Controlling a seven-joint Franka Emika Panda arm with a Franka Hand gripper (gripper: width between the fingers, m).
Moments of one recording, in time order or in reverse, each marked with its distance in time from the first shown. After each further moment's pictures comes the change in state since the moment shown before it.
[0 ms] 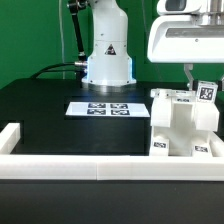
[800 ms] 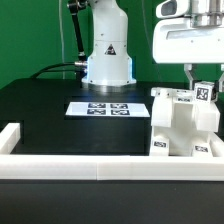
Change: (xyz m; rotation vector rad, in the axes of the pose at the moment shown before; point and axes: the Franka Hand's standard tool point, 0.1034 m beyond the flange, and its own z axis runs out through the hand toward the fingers) arm 0.001 -0.002 0.001 0.032 0.023 0.582
